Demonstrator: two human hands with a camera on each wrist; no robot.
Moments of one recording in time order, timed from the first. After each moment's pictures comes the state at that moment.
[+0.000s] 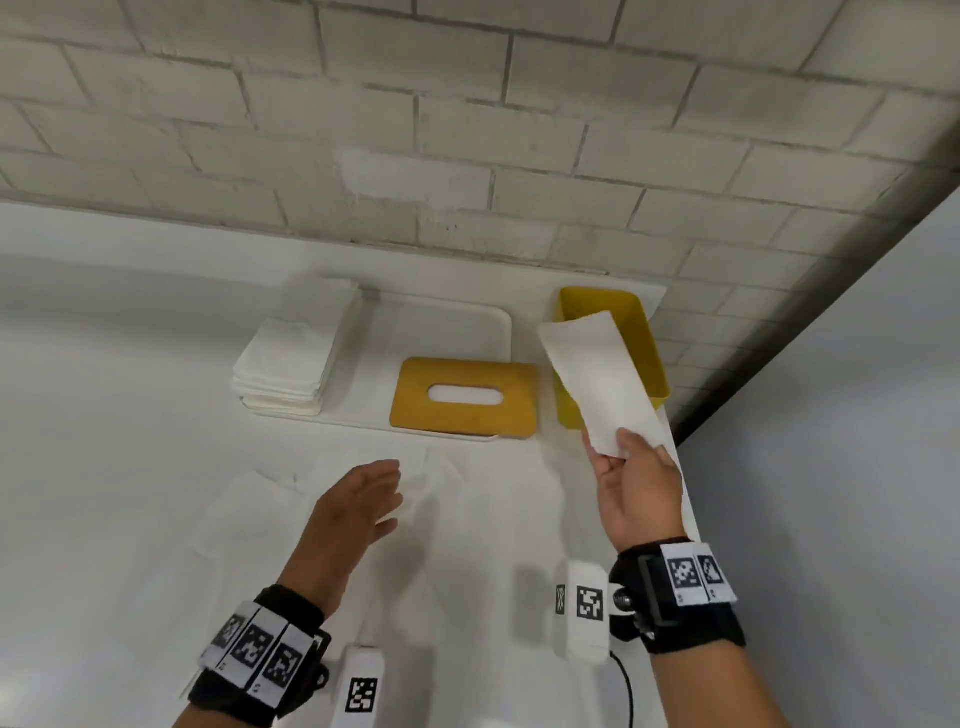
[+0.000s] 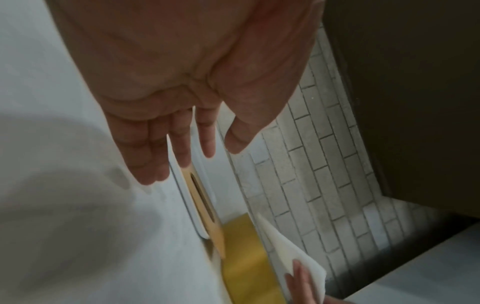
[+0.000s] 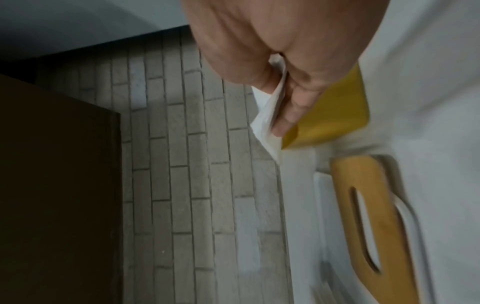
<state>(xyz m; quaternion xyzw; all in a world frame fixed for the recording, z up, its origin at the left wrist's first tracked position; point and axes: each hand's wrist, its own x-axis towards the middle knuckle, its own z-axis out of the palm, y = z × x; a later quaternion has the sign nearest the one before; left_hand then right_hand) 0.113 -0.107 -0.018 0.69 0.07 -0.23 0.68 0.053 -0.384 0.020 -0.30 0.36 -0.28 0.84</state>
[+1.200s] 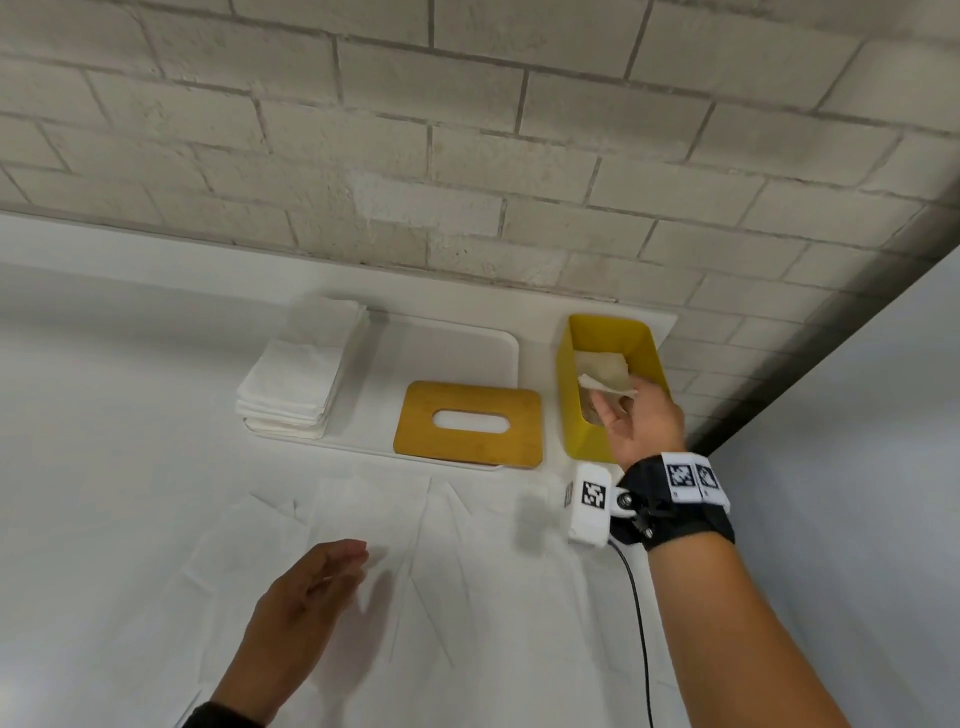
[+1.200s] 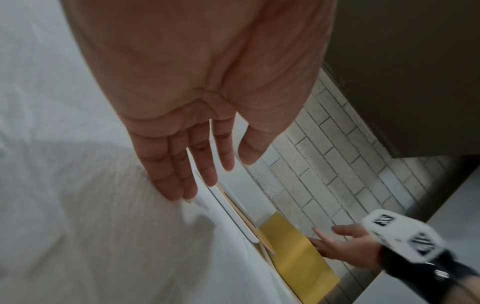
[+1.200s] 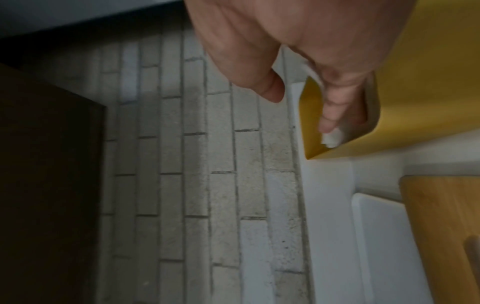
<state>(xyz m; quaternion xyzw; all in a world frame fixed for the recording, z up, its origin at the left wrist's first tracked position) 0.087 -0.061 -0.033 0.80 0.02 -0.19 0.56 0.148 -0.433 0.051 -0.31 0.42 -0.26 0.81</state>
